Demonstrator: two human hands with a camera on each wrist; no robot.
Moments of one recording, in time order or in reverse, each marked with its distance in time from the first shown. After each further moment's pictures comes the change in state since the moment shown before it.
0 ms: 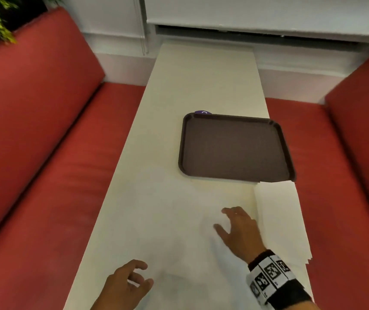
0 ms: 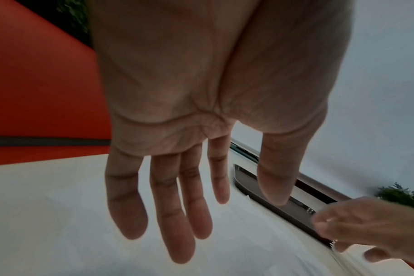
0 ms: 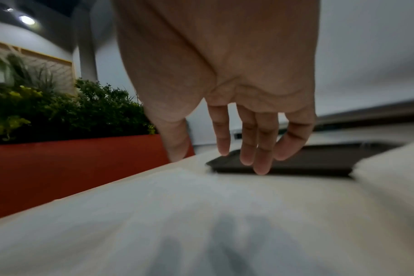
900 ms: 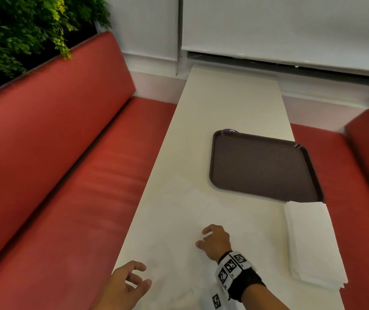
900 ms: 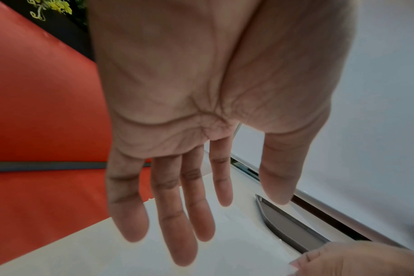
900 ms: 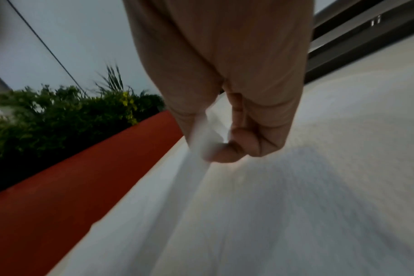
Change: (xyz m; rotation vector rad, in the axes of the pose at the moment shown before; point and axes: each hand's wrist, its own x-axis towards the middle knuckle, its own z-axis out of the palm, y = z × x) left_hand -0.009 -0.062 -0.065 -0.113 0.145 0.115; right_hand 0.025 -0.117 0.086 0.493 -0.315 0.357
